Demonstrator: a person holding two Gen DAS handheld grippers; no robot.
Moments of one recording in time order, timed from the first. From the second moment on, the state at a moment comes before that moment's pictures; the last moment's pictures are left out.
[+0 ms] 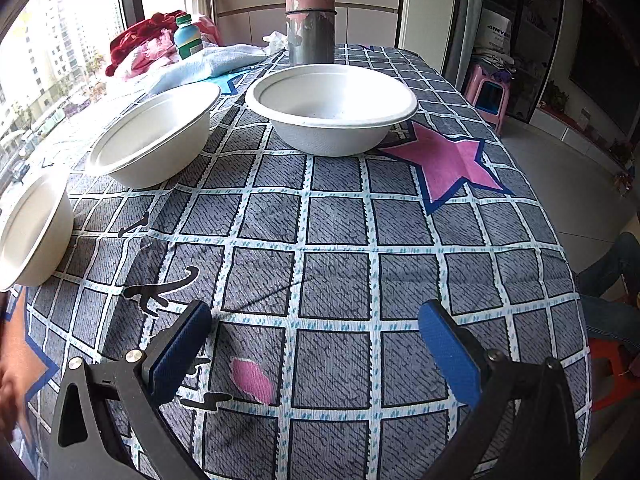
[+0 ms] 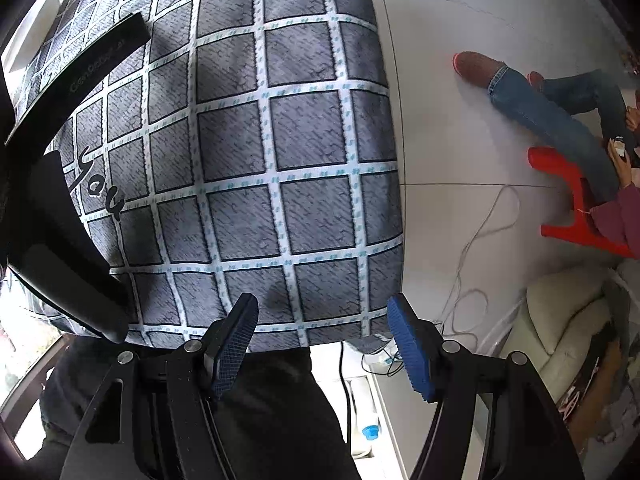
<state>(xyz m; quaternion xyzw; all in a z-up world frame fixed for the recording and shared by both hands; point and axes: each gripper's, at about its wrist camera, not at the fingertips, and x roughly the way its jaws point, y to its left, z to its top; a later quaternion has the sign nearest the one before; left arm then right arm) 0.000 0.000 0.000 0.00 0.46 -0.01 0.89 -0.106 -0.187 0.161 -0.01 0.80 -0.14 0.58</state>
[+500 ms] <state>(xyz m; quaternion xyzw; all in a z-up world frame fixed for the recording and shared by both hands) 0.000 0.000 0.000 0.00 0.46 -0.01 0.89 -0.108 -0.131 0.169 -0.01 0.79 -0.15 0.59</state>
